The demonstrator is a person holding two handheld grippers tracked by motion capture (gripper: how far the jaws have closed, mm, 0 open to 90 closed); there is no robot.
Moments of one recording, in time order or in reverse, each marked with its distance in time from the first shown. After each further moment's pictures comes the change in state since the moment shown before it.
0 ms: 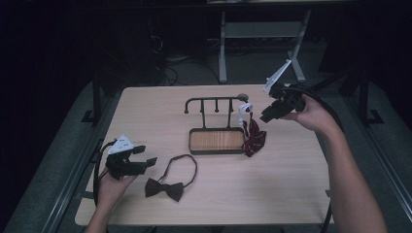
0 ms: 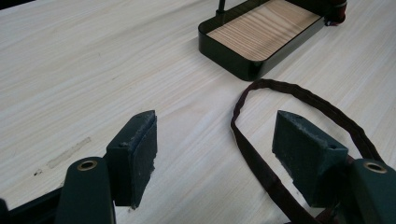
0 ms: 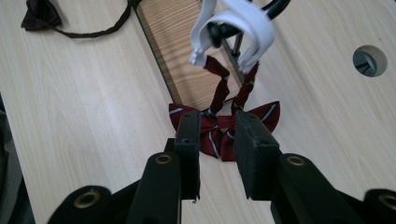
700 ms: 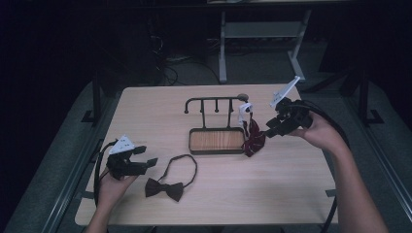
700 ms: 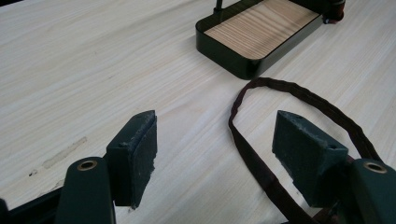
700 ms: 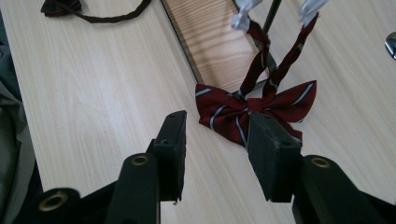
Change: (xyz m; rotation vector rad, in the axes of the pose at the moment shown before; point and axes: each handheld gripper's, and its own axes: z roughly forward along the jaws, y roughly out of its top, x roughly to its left) left arm -0.001 0.000 0.001 0.009 -0.006 0.000; right arm 0.025 -0.035 0.008 -0.041 0.011 -0.003
